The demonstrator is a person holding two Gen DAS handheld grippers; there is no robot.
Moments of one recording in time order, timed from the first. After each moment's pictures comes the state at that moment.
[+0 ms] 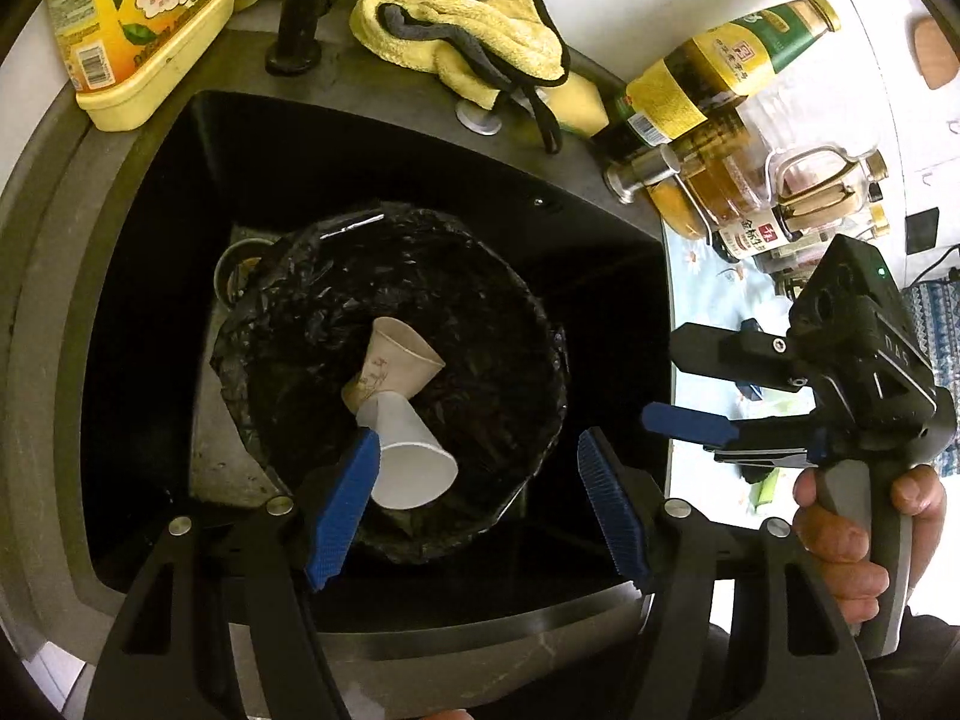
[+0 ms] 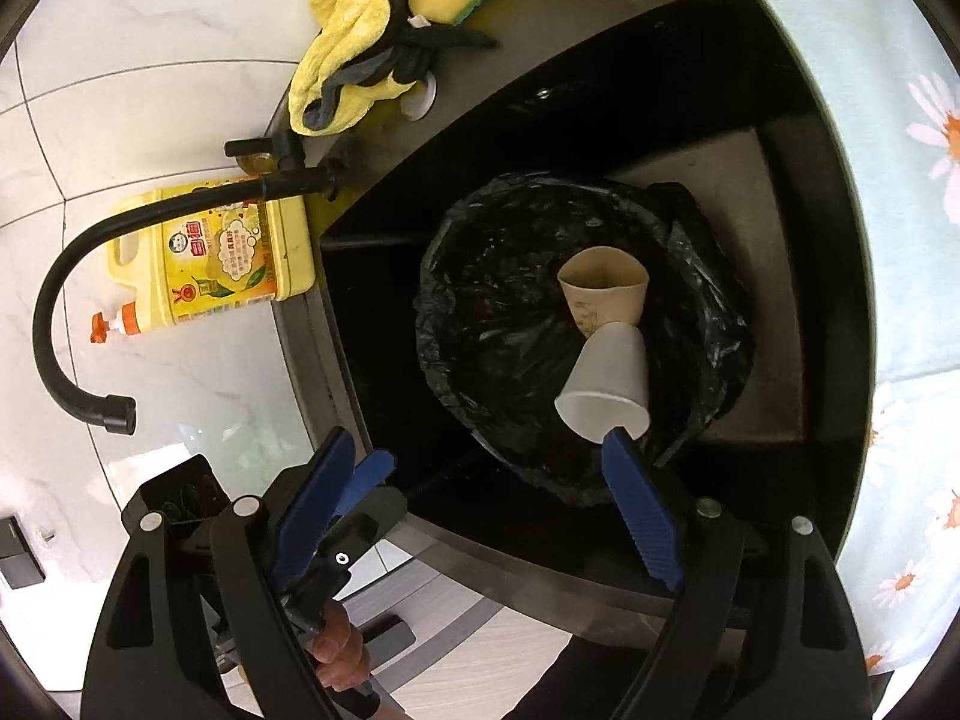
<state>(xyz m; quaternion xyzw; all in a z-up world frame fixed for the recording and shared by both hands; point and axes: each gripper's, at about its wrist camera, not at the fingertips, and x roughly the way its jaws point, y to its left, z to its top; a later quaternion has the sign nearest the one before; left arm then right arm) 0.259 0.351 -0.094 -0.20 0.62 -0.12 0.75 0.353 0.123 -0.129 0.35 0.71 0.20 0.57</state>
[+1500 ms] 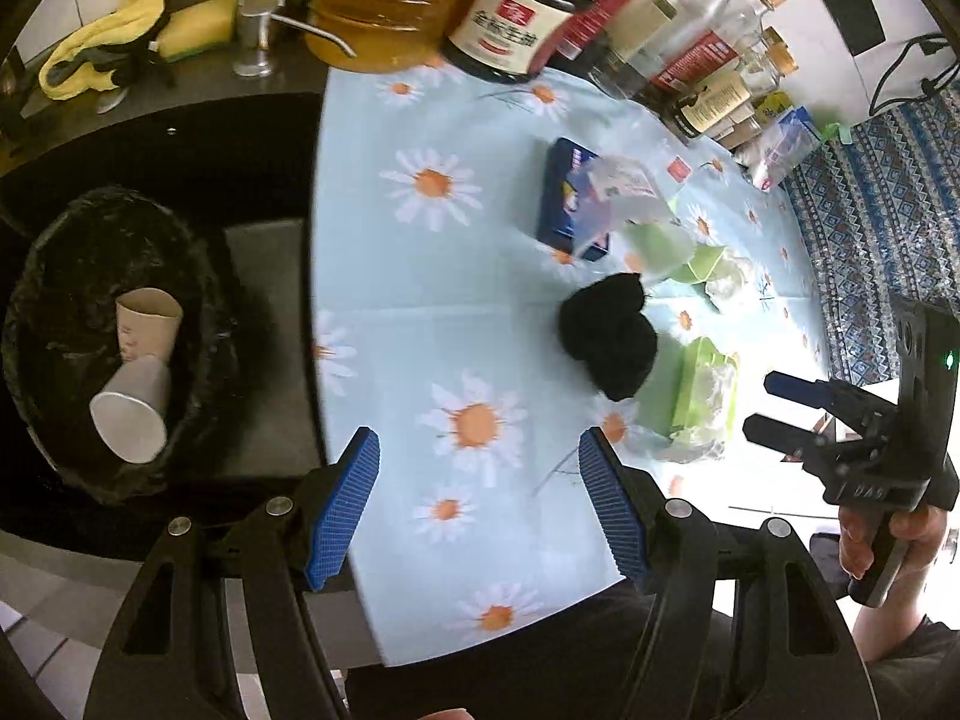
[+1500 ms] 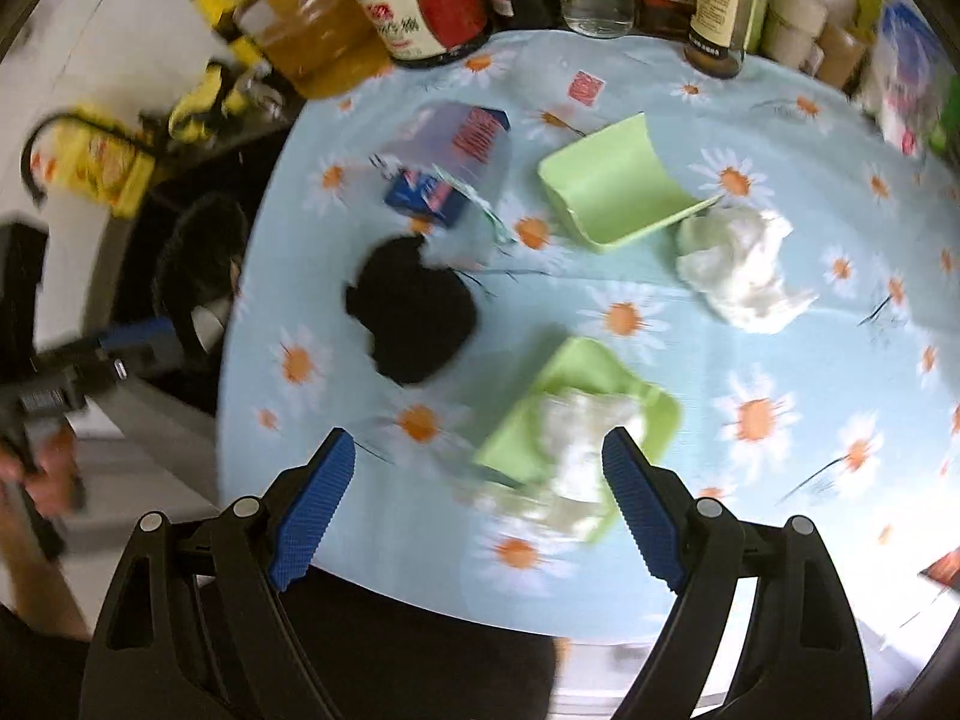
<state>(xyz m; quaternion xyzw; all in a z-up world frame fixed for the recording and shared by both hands) 0.220 0.067 -0.079 -0.10 0.64 -0.18 0.74 0.204 -0.205 -0.077 0.03 0.65 0.14 0.74</state>
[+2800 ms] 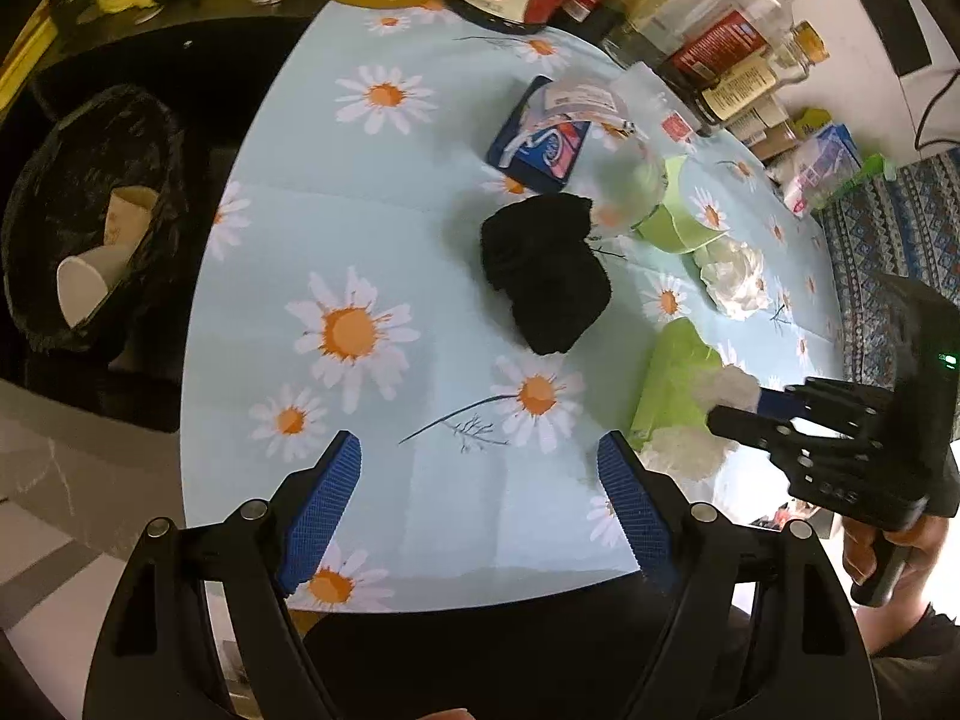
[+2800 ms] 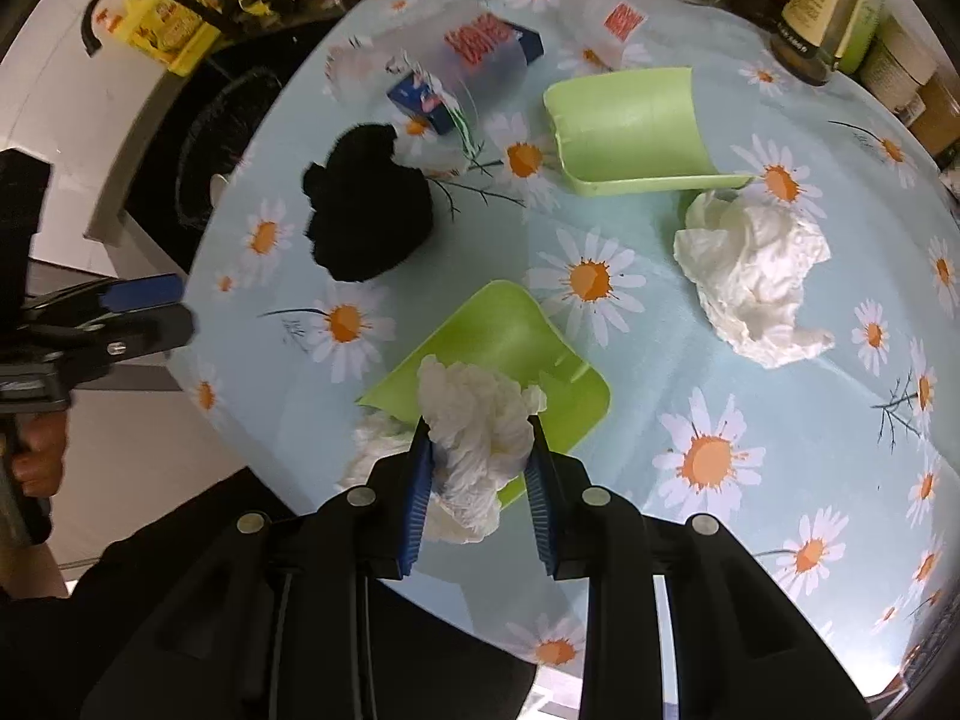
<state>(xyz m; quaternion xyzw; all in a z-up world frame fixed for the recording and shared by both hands) 0.169 -0.011 -0.096 -0.15 0.65 -0.10 0.74 0.208 -0.256 -0.097 -0.03 0.67 0.26 0.69</state>
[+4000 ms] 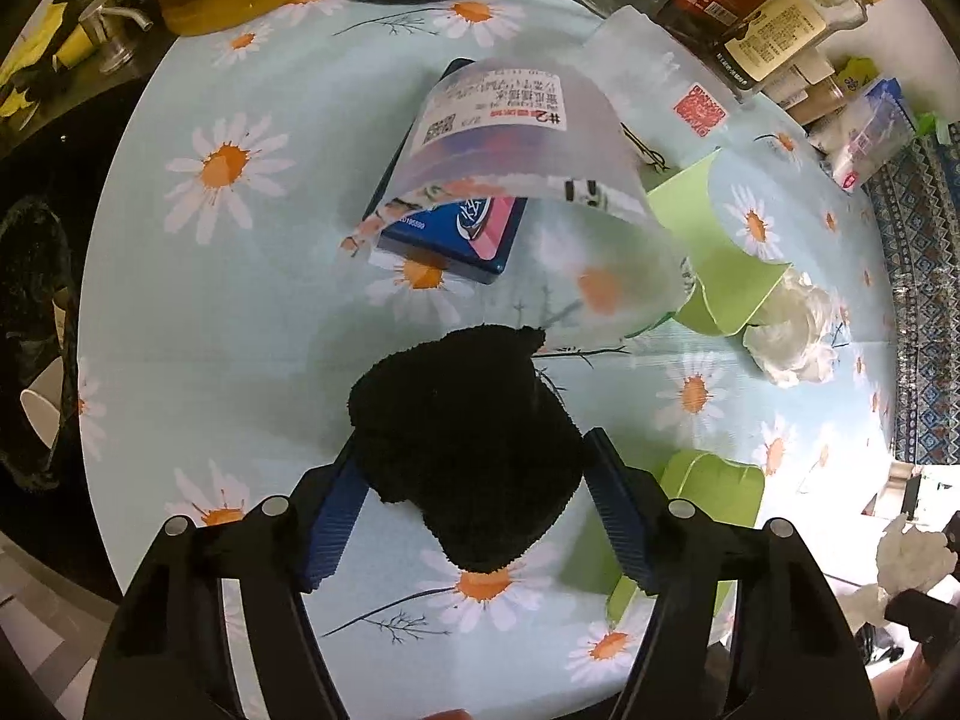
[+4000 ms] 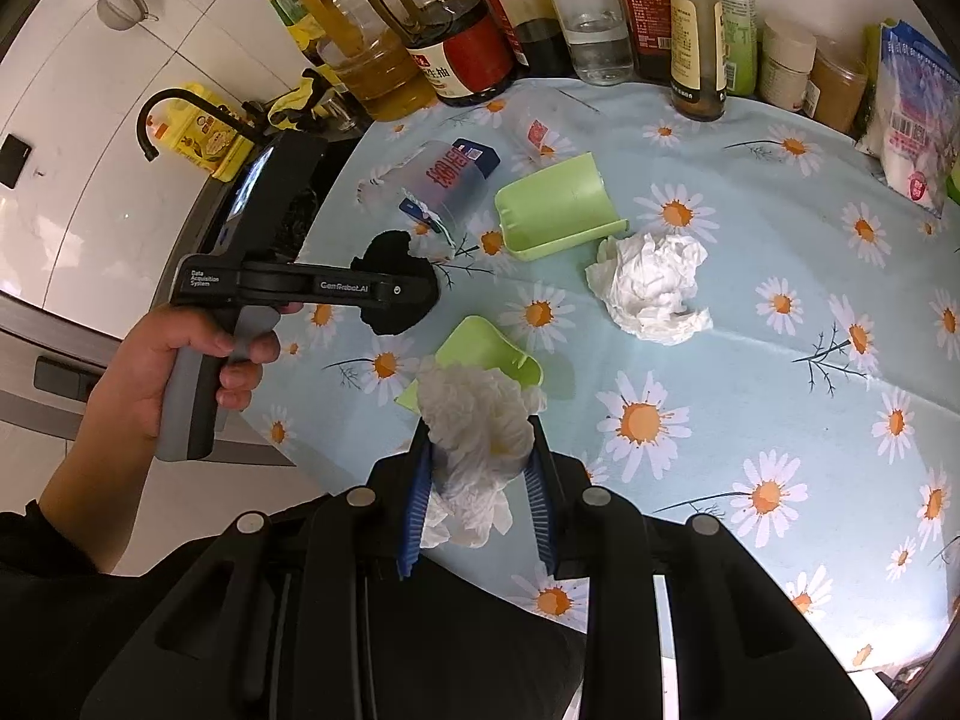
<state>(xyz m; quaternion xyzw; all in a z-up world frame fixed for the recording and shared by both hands) 0.265 -0.079 -0.146 -0.08 0.68 -0.10 0.72 0.185 -0.314 -0.032 0.06 0.61 0.26 0.75</state>
